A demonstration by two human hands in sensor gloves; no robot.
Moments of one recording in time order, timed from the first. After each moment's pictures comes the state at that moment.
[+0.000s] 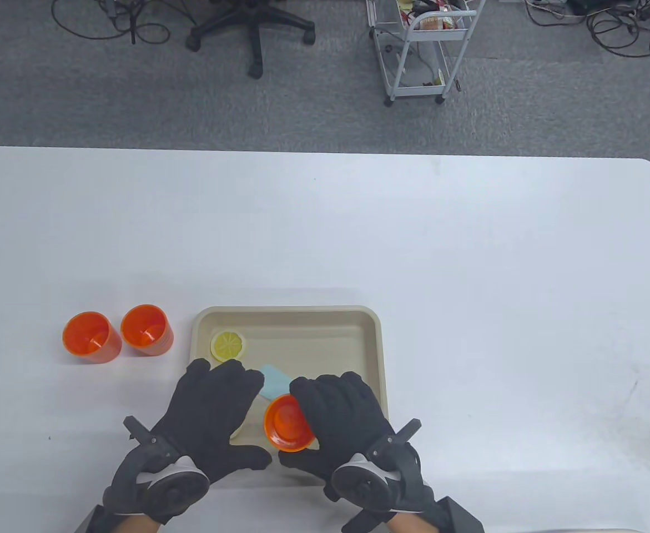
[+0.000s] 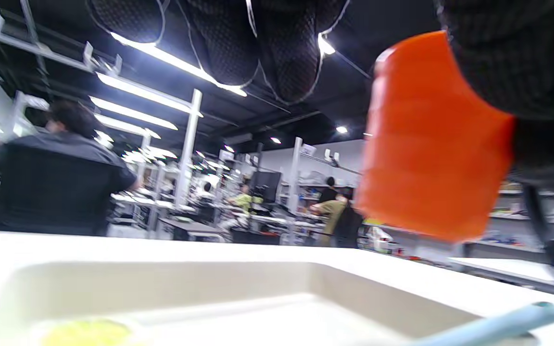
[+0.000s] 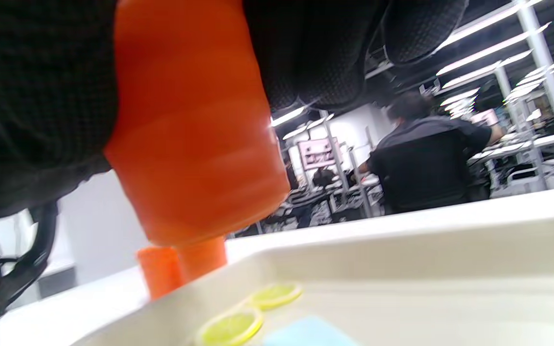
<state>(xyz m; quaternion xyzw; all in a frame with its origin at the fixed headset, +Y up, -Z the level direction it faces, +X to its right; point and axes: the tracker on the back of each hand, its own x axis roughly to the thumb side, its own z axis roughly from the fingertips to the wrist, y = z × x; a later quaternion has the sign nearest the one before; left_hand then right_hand) -0.180 -0.656 -0.034 0.16 -0.25 0.11 0.95 0.075 -0.651 -0.059 0.31 -0.14 0.92 0.19</state>
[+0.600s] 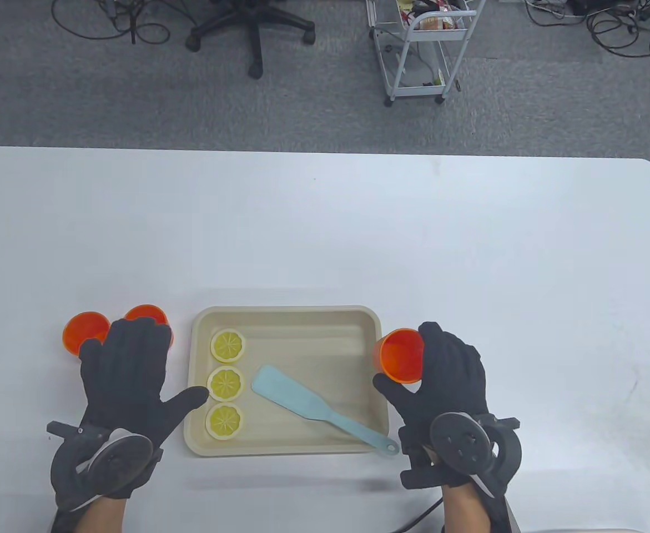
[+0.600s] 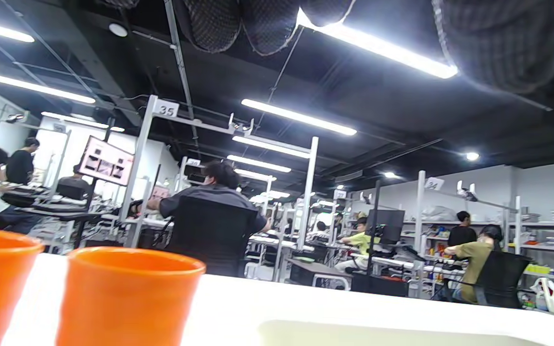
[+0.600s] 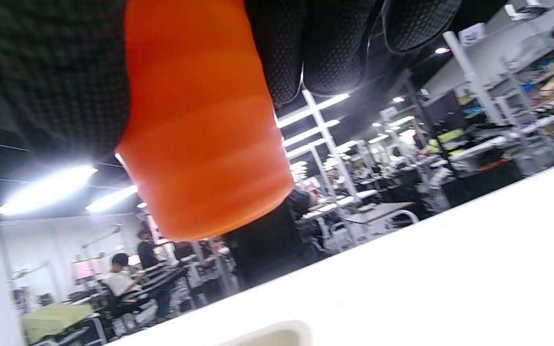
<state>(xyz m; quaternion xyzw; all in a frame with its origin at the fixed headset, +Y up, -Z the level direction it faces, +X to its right) -0.251 -0.653 -0.047 0.20 -0.05 0.10 0.97 0.182 -0.650 -0.106 0.04 -0.19 0.96 0.21</state>
